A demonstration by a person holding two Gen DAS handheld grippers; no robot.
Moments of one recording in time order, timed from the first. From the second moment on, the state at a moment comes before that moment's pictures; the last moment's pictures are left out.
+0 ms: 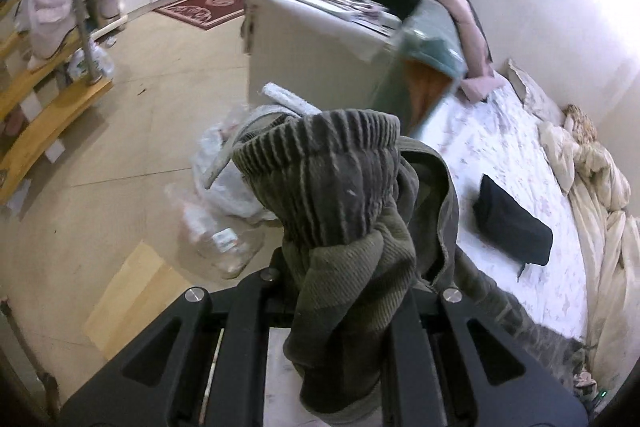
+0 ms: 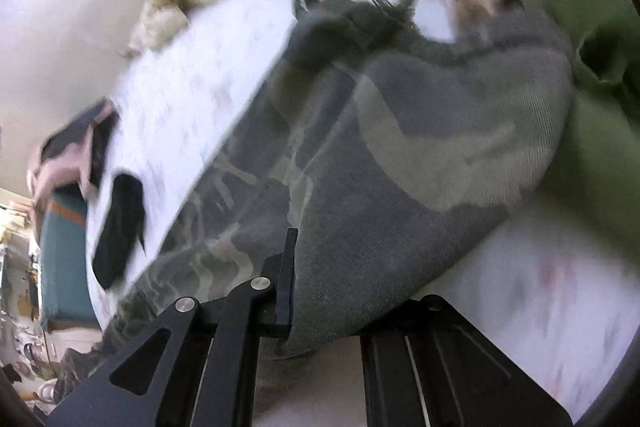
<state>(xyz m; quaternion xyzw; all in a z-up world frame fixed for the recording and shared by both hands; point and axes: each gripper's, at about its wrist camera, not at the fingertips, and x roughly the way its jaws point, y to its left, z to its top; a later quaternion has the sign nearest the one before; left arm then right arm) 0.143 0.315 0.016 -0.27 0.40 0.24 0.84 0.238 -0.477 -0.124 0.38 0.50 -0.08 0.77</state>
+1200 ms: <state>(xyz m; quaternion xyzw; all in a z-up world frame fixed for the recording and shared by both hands) 0.138 0.330 -0.020 -0.23 0.47 0.27 0.81 0.322 -0.469 -0.097 0.02 0.51 -0.09 0.85</state>
